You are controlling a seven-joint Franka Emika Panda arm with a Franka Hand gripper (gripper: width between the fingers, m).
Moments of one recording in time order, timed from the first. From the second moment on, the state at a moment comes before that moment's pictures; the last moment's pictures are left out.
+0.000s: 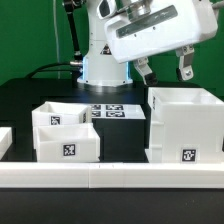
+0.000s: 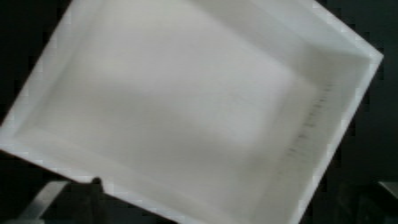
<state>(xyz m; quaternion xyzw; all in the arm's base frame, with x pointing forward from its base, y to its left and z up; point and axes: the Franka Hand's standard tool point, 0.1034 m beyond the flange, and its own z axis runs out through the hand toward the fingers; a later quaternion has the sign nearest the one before) 0.598 0.061 0.140 -0.86 0.48 0.01 0.18</state>
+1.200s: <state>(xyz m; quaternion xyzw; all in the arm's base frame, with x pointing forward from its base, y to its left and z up) 0.569 -0.007 0.113 -1.00 -0.04 -0.03 0.08</state>
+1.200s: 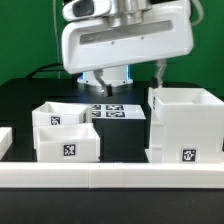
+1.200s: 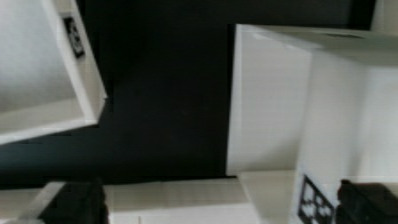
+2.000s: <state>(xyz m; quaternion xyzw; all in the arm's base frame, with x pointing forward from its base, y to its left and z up) 0.567 -0.040 0.099 -0.99 -0.12 -0.06 0.03</state>
